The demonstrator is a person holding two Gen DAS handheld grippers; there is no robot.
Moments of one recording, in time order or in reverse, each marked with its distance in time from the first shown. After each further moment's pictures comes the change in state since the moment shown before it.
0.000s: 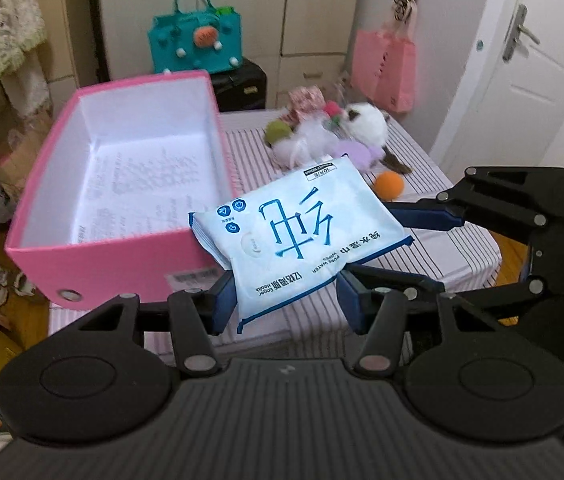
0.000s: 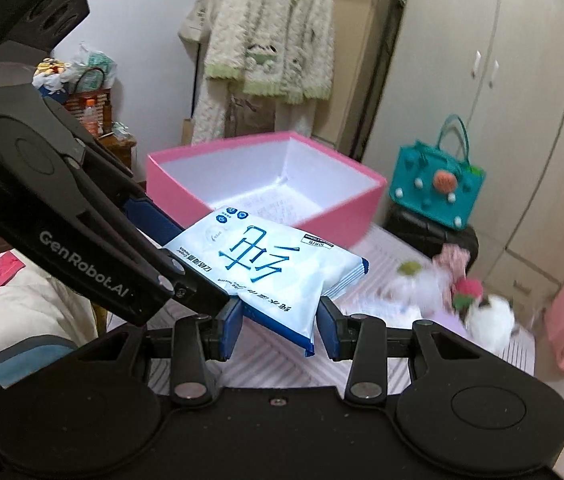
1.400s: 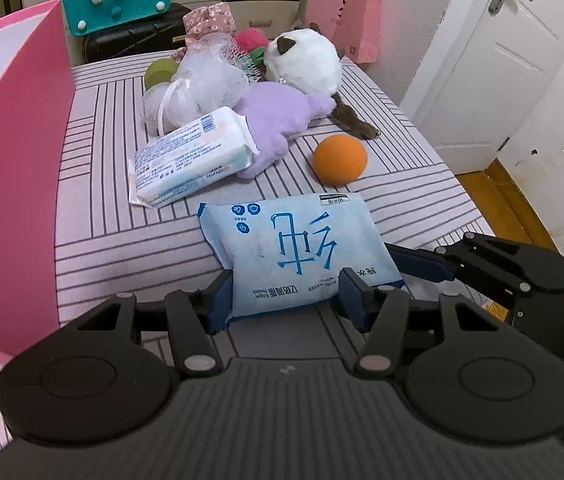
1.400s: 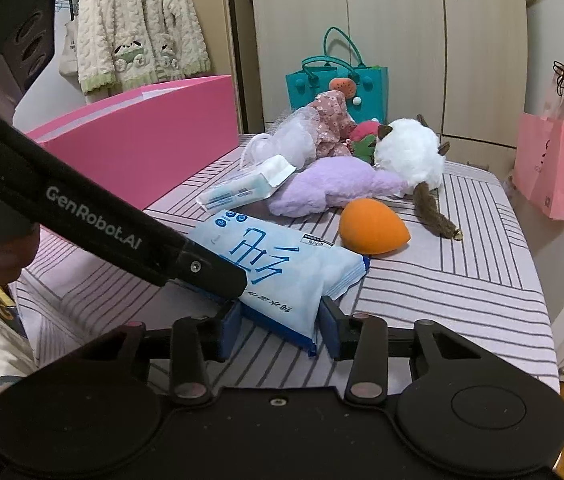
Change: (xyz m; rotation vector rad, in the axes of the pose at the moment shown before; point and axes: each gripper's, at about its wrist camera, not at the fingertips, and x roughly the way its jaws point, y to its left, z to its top) left arm 0.165 -0.060 0.030 0.015 0.106 -0.127; right arm 0.051 -0.101 -0.141 0.407 0.023 -0.096
